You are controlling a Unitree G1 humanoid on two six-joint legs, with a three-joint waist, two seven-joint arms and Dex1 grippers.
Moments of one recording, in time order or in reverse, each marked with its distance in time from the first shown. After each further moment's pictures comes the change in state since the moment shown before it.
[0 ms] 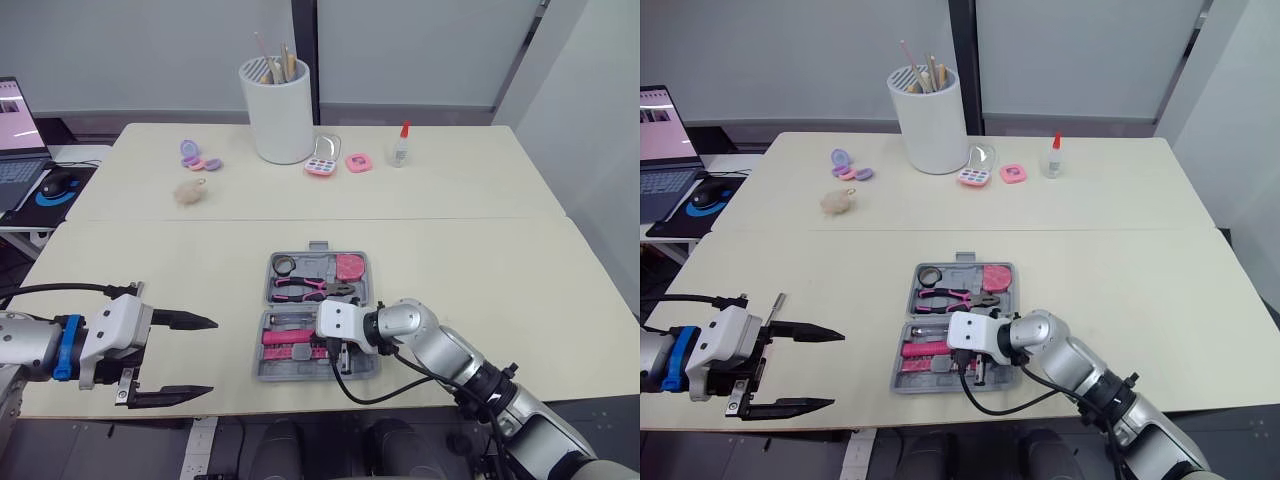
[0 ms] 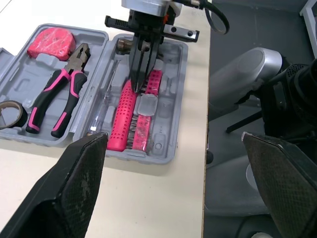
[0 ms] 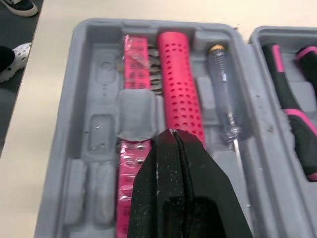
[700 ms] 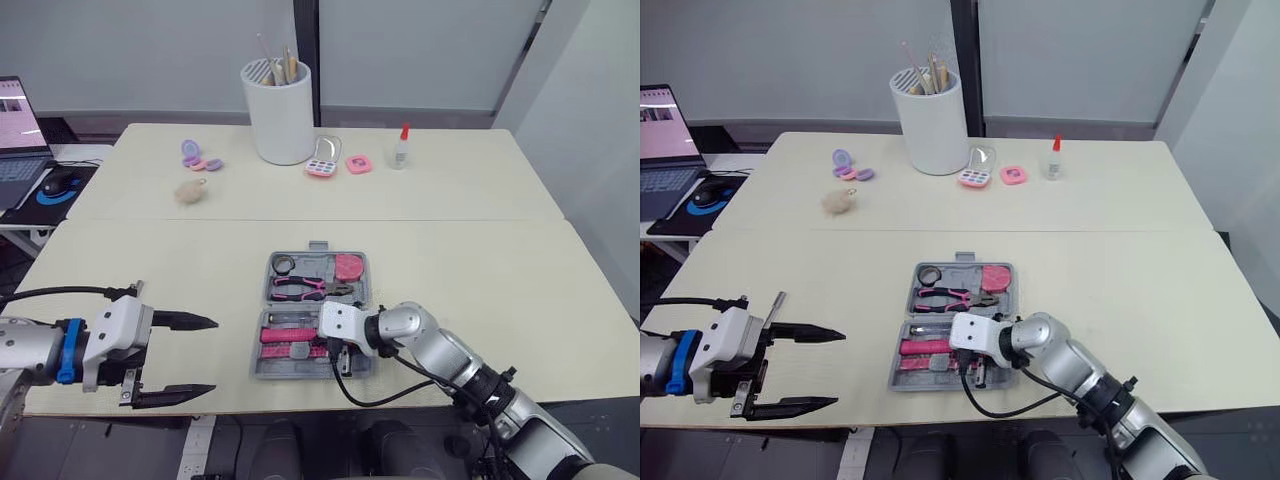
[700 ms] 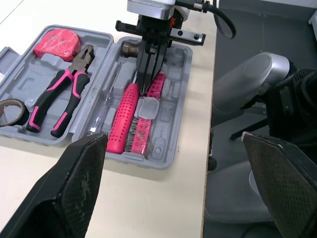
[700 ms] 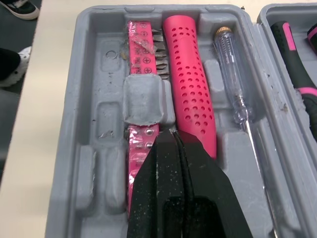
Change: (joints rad) left arm 0.006 -0.024 0.000 -0.001 0.001 0.000 0.041; right arm 0.006 0.000 -0.051 -0.007 0.042 0.051 0.054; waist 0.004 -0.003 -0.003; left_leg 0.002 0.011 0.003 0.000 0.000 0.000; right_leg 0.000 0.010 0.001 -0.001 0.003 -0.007
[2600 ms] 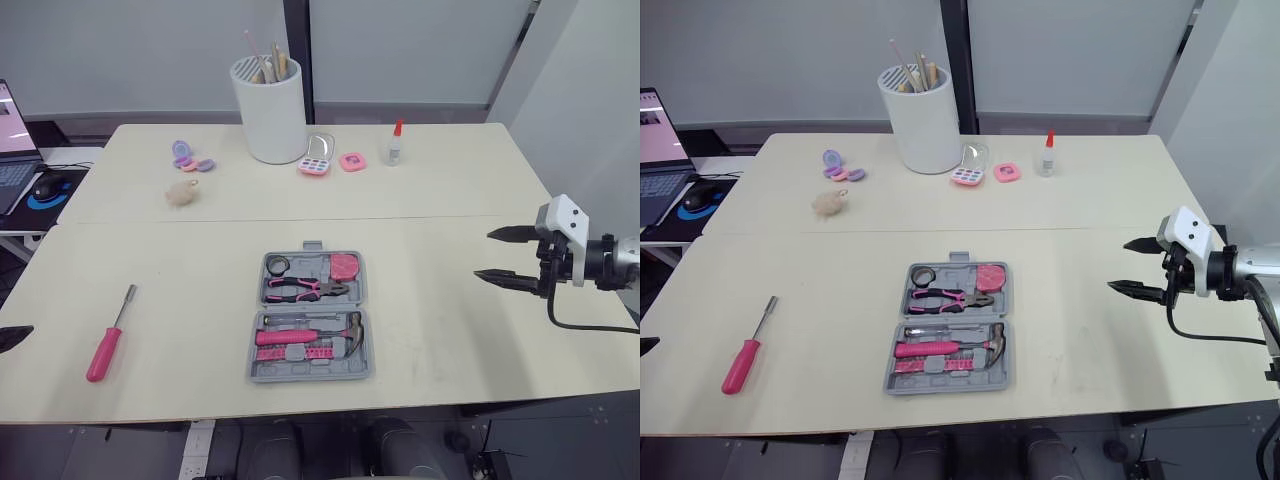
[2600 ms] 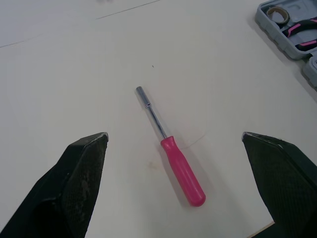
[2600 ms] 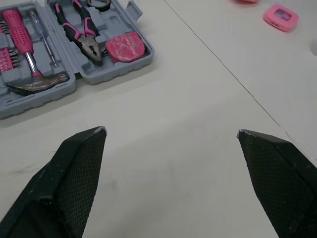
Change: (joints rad) left arm -0.225 0.262 0.240 1.173 0.141 -0.067 -0.024; right arm 0.015 -0.636 -0.690 0.026 0.423 -0.045 0.293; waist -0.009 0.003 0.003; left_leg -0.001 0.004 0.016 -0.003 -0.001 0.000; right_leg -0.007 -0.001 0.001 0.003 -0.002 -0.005
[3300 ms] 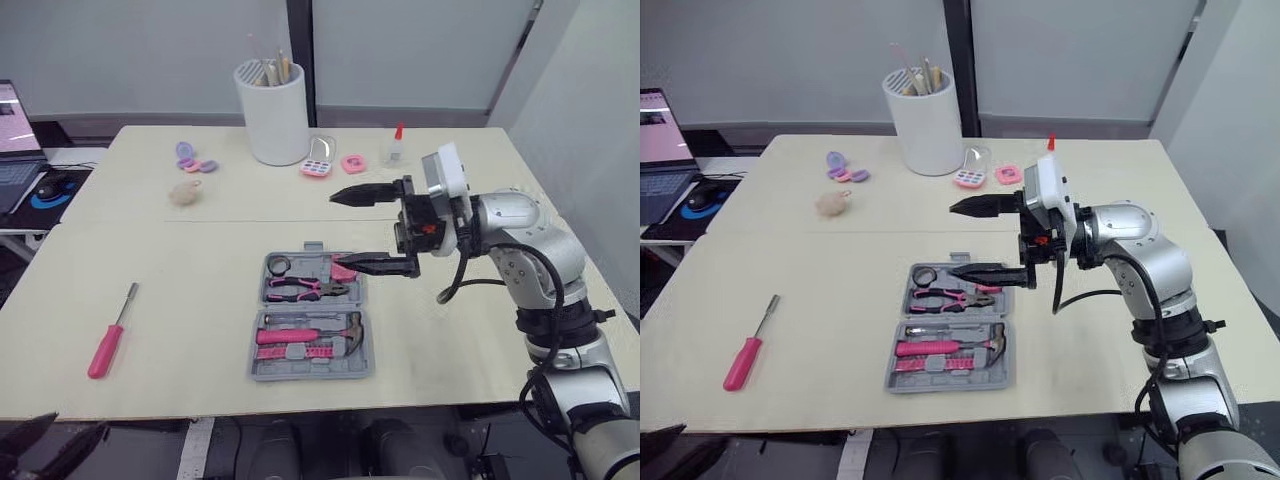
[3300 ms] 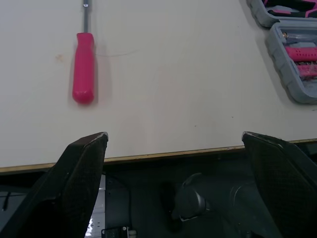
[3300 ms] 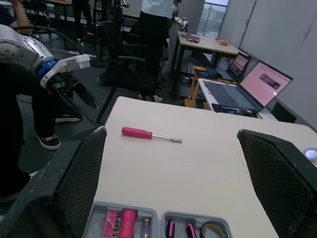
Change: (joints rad) left arm 0.788 -0.827 0.314 -1.221 -0.183 0.336 0.489; right arm -0.309 0.477 0.209 -0.247 0.237 0.105 -0.031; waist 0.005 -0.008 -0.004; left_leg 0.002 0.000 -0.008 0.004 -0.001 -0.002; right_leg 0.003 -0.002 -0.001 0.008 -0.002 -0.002
